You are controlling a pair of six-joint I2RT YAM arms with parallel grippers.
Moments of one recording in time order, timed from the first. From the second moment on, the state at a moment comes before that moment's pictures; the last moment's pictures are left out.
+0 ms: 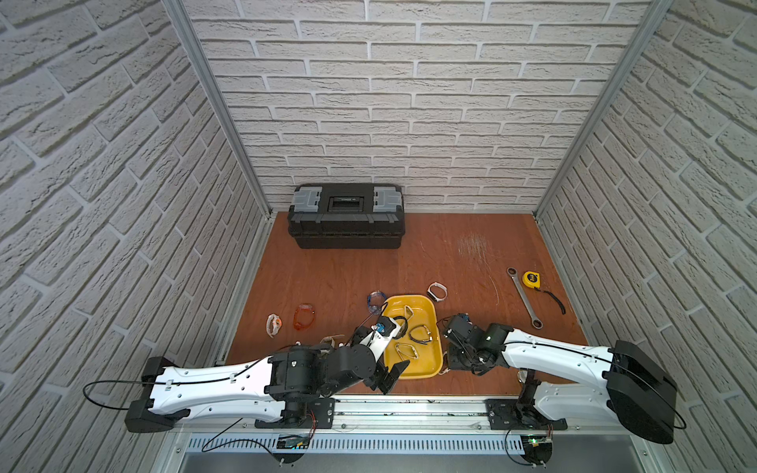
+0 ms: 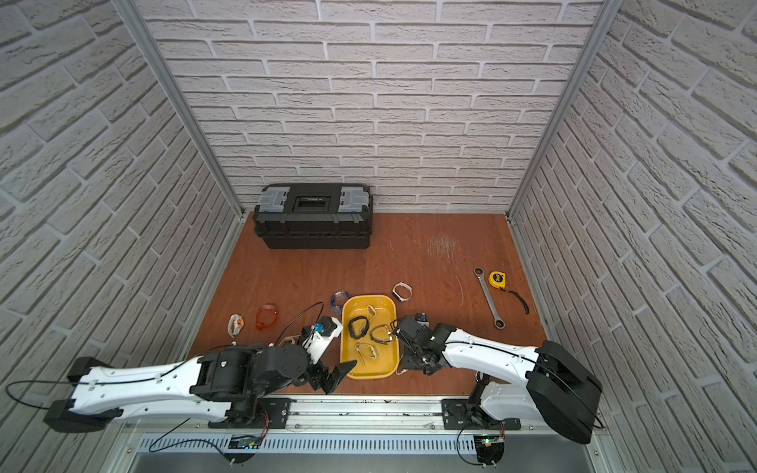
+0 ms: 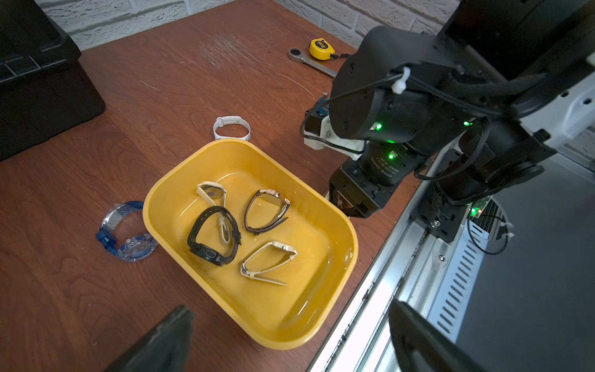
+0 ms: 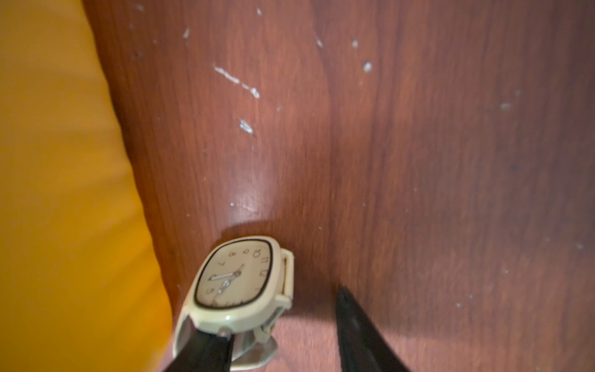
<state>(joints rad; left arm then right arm) -1.47 0.77 0.72 -0.59 -0.42 -0.44 0.87 1.25 0.57 -0.69 0.07 0.97</state>
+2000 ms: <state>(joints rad) -1.47 0.71 0.71 -0.65 -0.49 -0.47 0.96 1.41 1.01 -0.88 0.06 0.67</state>
